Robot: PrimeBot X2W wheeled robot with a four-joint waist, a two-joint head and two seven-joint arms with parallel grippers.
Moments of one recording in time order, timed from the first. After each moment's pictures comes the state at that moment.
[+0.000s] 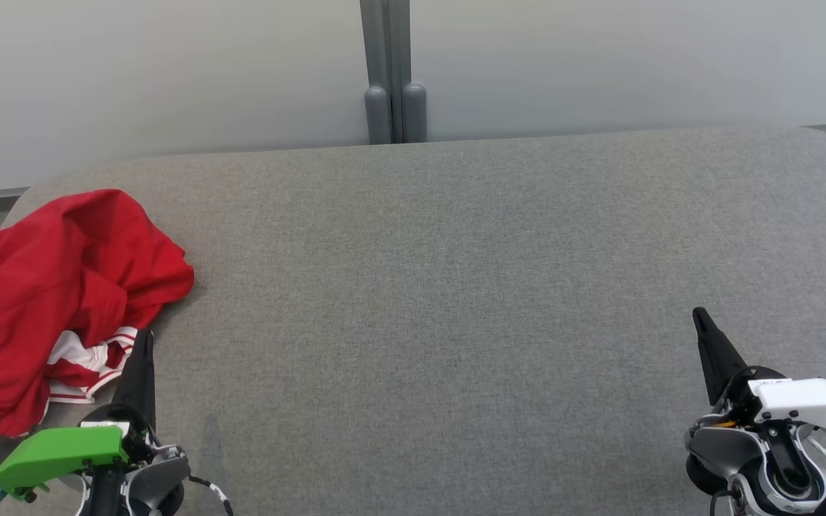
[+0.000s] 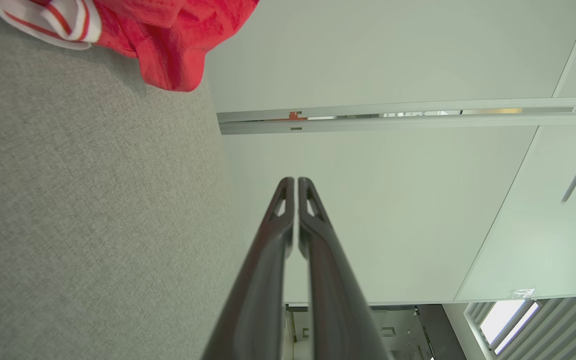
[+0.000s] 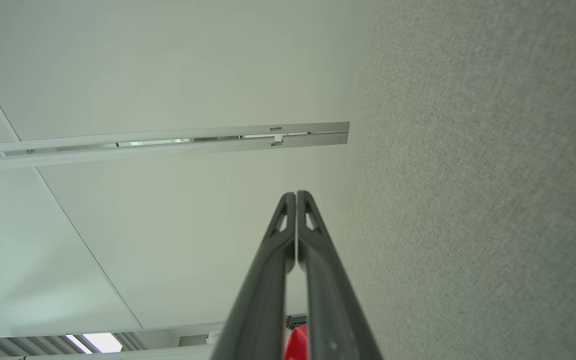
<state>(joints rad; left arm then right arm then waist) -0.10 0.05 0.11 0.24 -1.62 -0.13 0.11 -0.11 -0.05 -0.11 0.24 1.62 0.13 0.11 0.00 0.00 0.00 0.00</state>
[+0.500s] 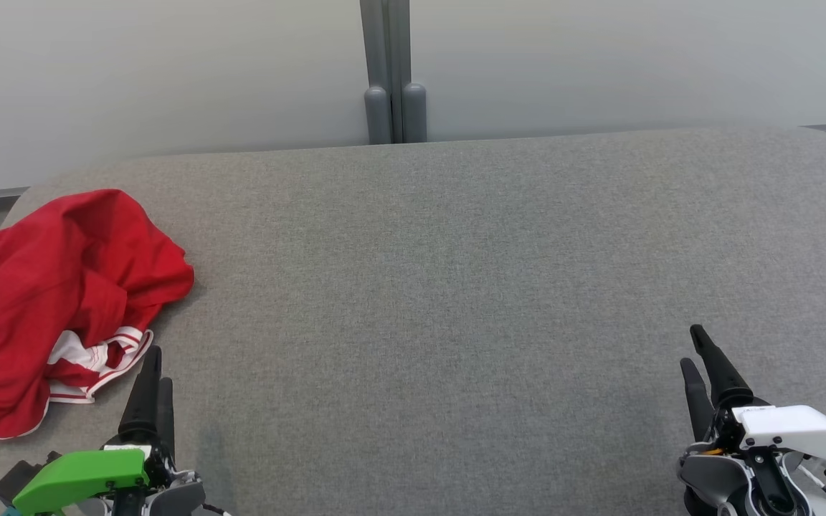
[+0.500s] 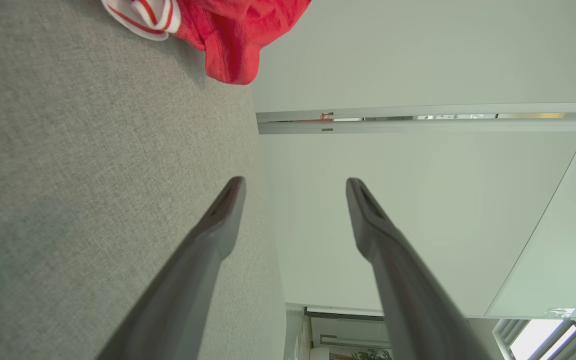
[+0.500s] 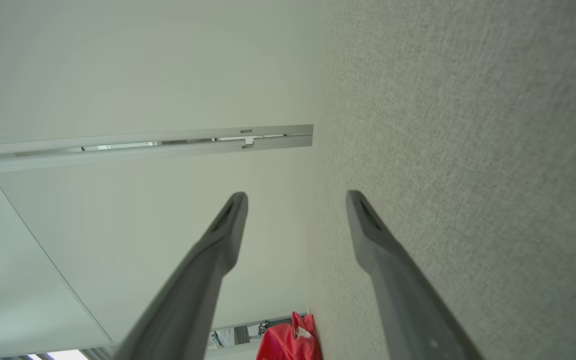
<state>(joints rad) -0.07 0.04 0.09 0.29 -1.58 -0.13 0.07 -0.06 -0.04 -0.09 0.28 1.58 0.13 0.07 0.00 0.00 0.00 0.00</state>
